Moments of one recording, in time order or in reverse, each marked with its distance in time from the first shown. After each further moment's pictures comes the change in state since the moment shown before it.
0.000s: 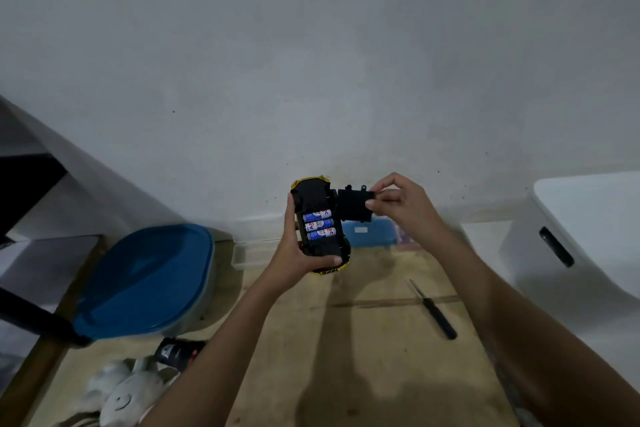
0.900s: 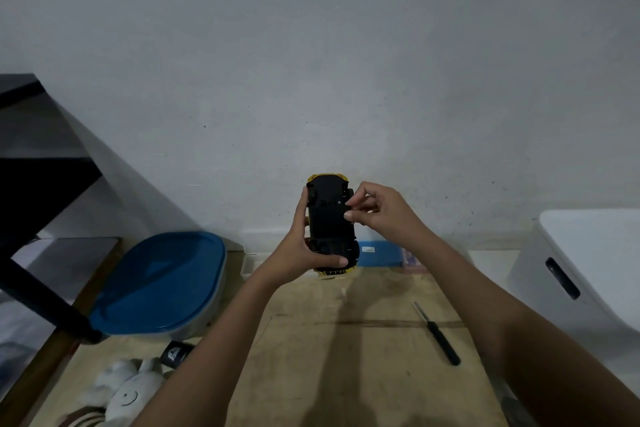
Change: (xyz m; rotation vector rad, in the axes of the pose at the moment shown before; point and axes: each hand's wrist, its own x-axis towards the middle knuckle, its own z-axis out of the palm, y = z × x) left_hand -0.003 0.037 -0.016 0.075 -0.047 0.064; right_hand 0.007 -0.038 0.032 -0.184 -0.169 -0.160
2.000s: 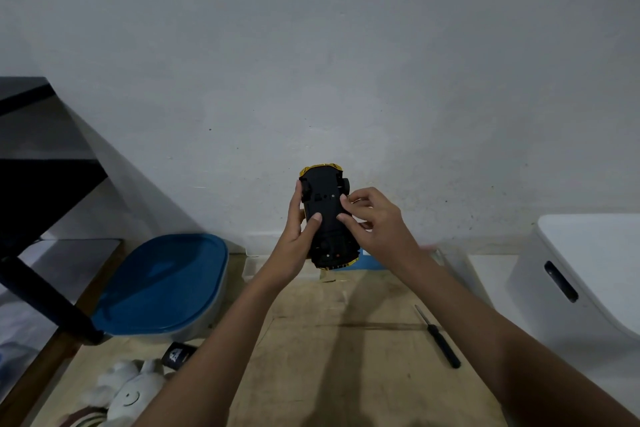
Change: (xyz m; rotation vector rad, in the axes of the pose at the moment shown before) left_hand -0.008 0.014 0.002 -0.193 0.156 0.087; right_hand -0.013 0.013 0.028 -0.305 0.260 -0.462
